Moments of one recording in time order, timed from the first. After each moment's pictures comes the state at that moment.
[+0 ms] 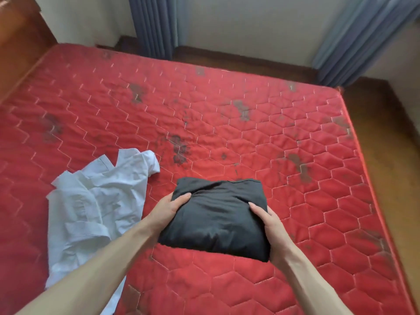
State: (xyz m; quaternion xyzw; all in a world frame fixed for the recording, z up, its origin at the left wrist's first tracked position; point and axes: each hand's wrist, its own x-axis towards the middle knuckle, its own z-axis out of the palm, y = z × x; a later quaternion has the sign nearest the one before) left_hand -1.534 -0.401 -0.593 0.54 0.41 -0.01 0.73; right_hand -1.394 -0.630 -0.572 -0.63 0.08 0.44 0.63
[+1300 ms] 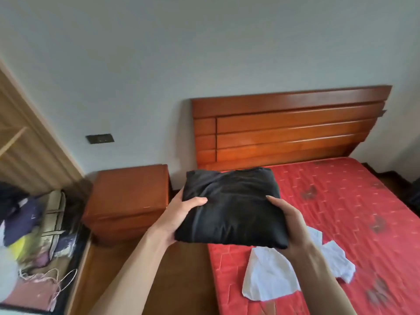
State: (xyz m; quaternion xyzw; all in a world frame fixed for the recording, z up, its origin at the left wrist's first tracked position) left_hand -2.121 -0.547 -0.180 0.30 0.51 0.55 0.59; right_hand -1.863 -0.465 -0.180 -0.39 -0.25 0.82 0.34
